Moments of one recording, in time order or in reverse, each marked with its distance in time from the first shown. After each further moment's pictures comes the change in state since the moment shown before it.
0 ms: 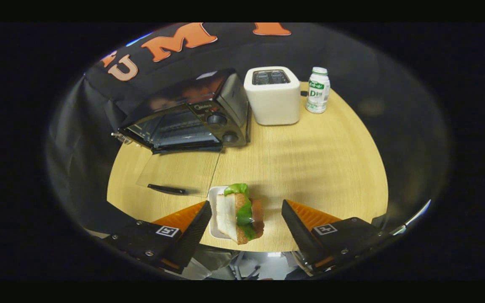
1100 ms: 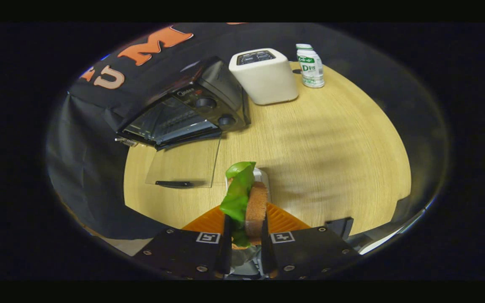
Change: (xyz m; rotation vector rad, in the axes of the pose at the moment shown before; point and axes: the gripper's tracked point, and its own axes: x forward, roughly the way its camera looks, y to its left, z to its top) arm -0.011 0.012 -0.011 0.174 -0.008 0.072
